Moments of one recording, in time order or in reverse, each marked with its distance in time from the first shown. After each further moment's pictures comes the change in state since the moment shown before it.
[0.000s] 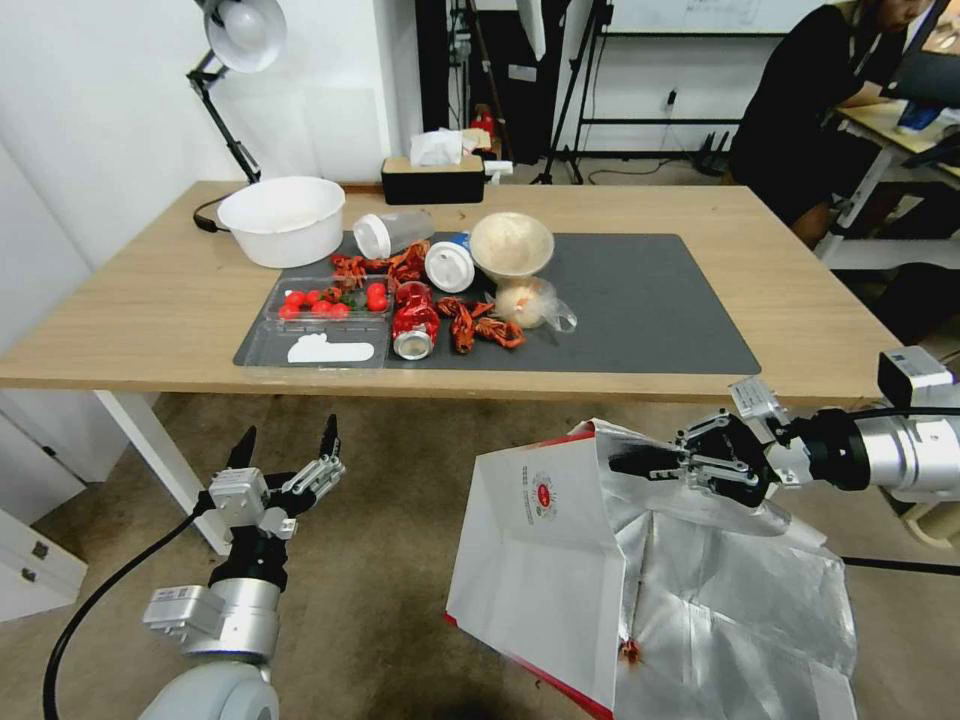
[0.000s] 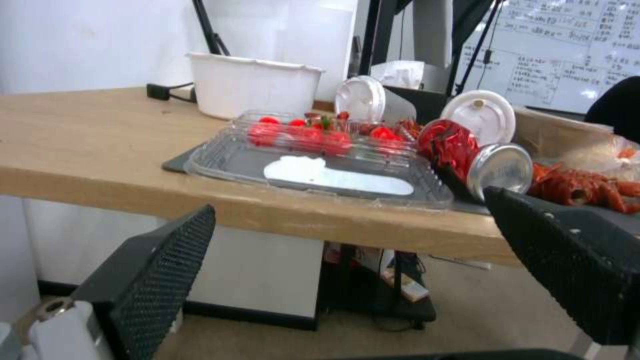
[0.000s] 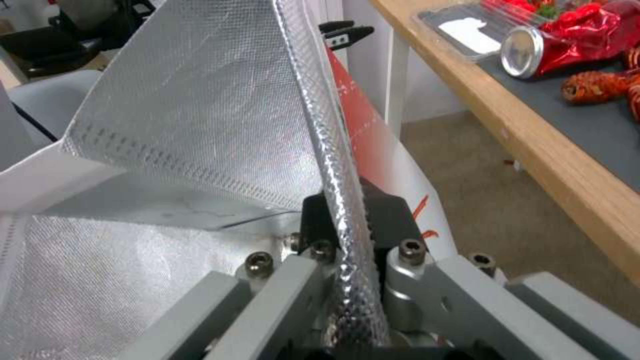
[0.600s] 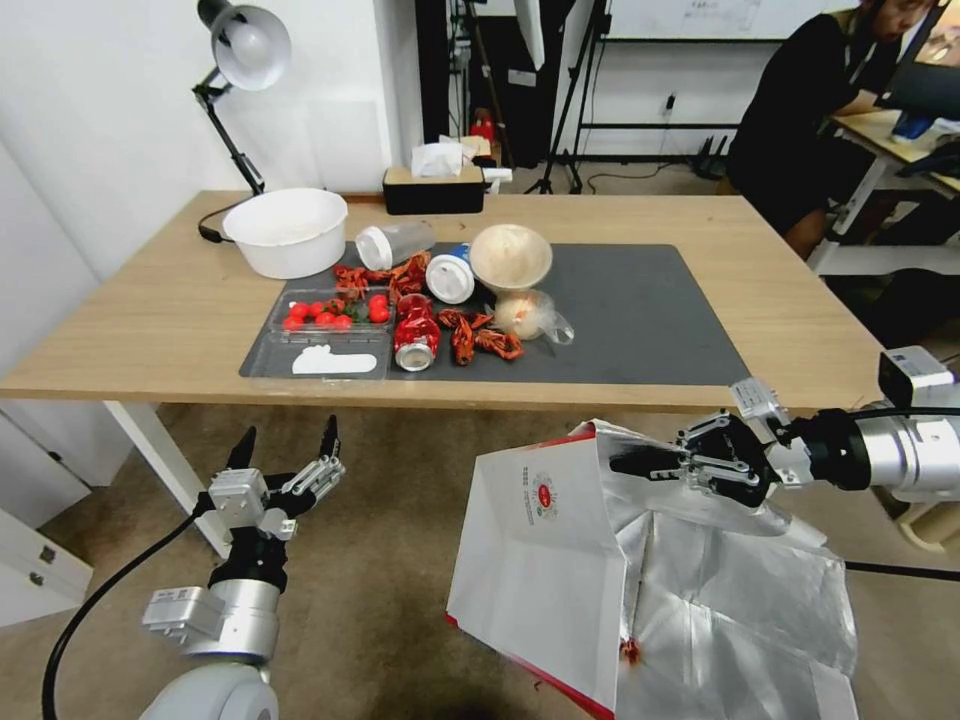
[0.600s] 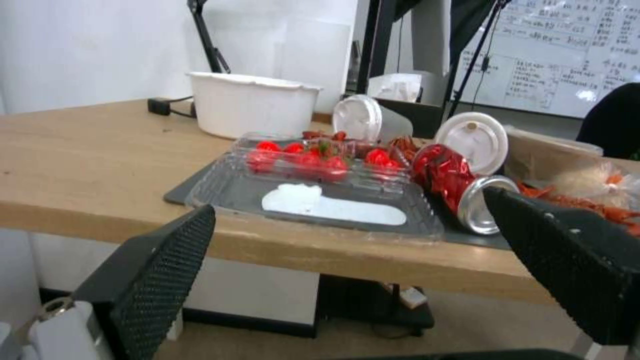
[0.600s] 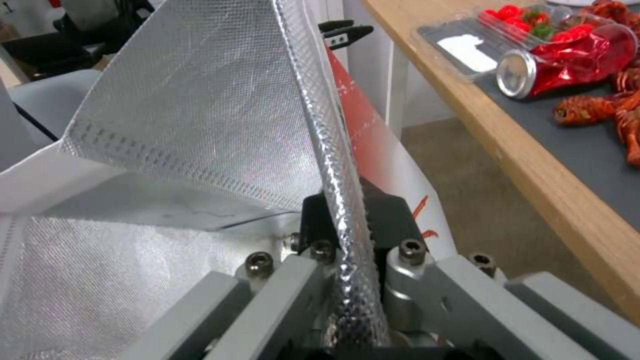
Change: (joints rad) left arm 0.005 0.001 0.001 -0.002 0.000 -0.007 0.000; right arm -0.001 0.002 0.001 -0.001 -0.002 0.000 -0.003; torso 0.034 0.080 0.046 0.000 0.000
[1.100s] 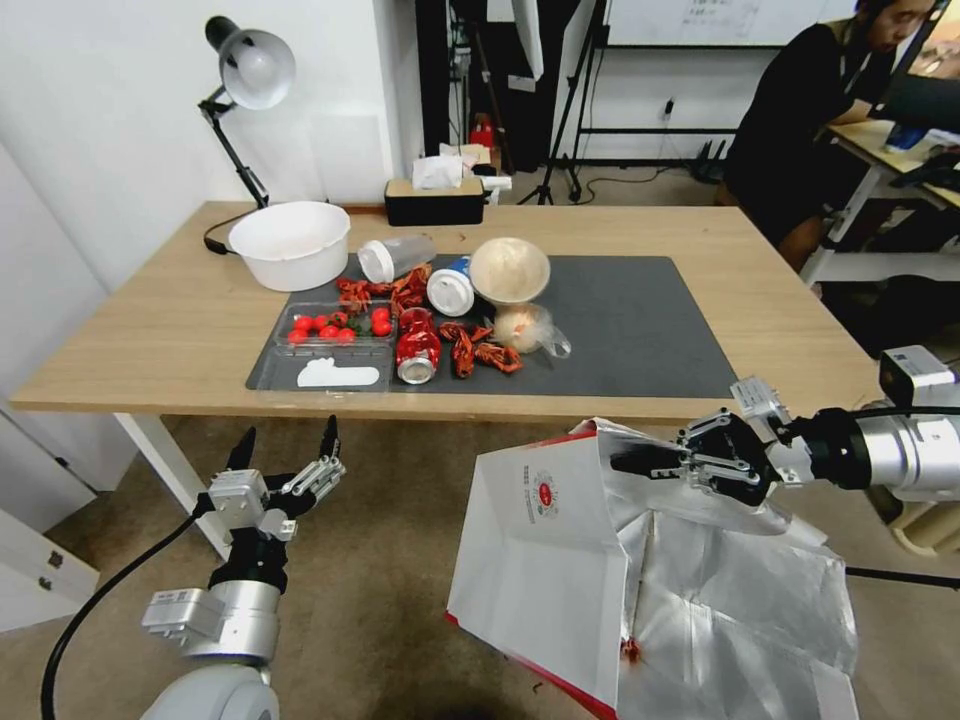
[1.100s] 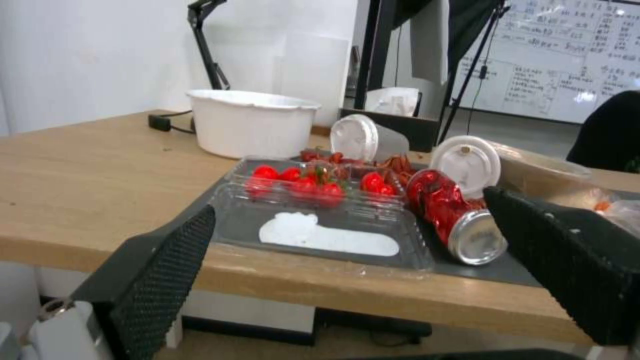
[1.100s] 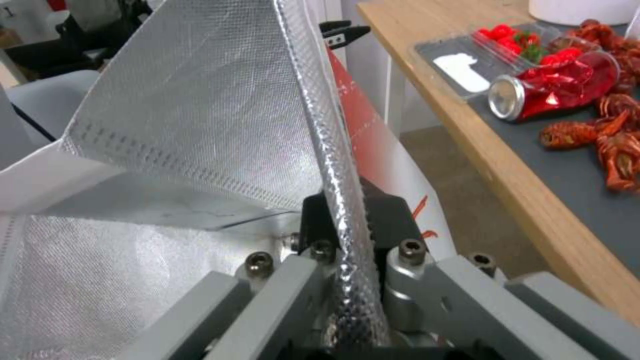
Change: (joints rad) left arm 0.000 -0.003 0.001 -0.001 0.001 -0.002 0.001; right arm 0.003 0.001 0.001 -0.005 0.000 0.000 -0.002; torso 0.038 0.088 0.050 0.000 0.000
